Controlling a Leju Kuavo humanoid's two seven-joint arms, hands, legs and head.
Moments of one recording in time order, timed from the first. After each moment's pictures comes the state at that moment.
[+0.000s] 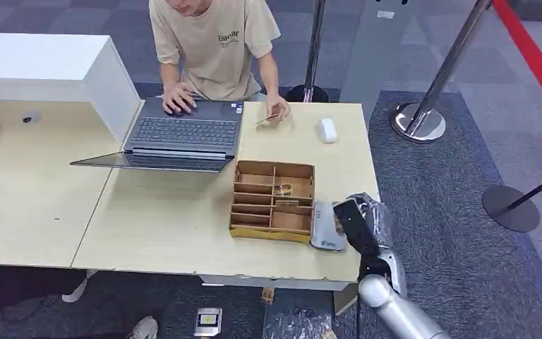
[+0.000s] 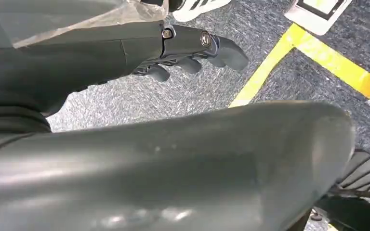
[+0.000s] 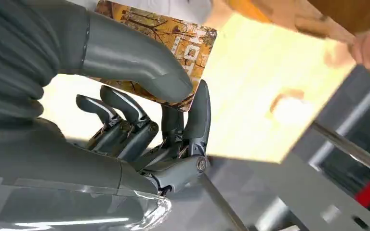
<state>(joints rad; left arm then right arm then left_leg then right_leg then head) -0.20 -0.05 -1.00 -0.20 -0.08 0.07 0.24 -0.30 -0.19 0.37 -0.94 0.47 -0.65 -0.15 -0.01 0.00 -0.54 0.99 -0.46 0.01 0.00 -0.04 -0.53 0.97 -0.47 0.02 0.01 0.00</state>
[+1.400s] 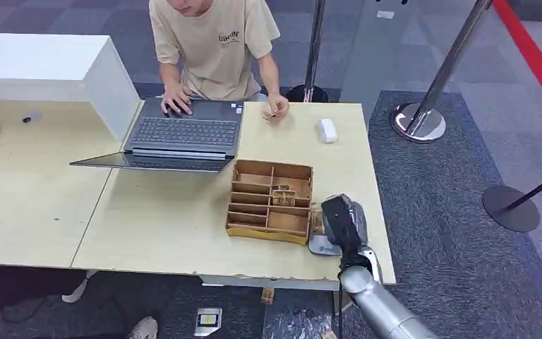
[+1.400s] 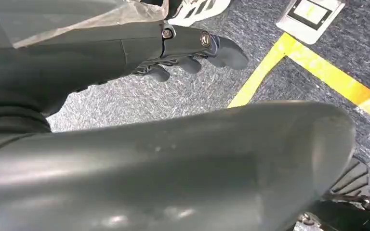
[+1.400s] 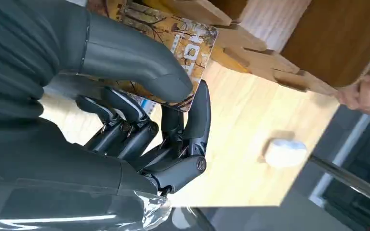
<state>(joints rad) -0.21 -0.05 -0.99 -0.20 -0.10 0.07 0.22 -0.40 -0.08 0.42 -0.73 0.27 -0.64 -0.34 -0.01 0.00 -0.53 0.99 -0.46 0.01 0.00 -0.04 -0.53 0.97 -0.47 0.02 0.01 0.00</state>
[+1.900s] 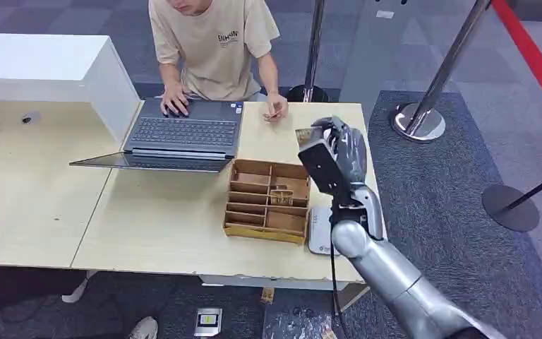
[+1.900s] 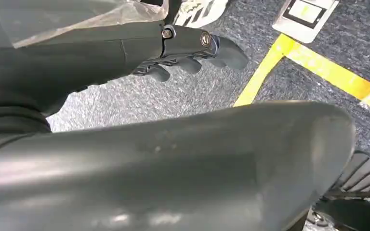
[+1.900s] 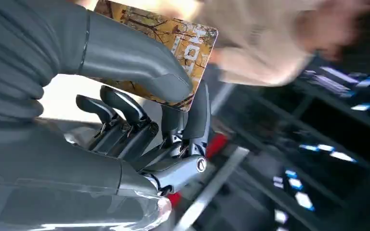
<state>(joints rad) -0.22 -0.05 -0.99 -0.20 -0.17 0.02 0.23 -0.62 -0.11 0.47 -1.11 0.64 -0.63 -0.10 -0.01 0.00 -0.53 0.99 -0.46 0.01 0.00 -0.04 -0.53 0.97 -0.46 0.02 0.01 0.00</state>
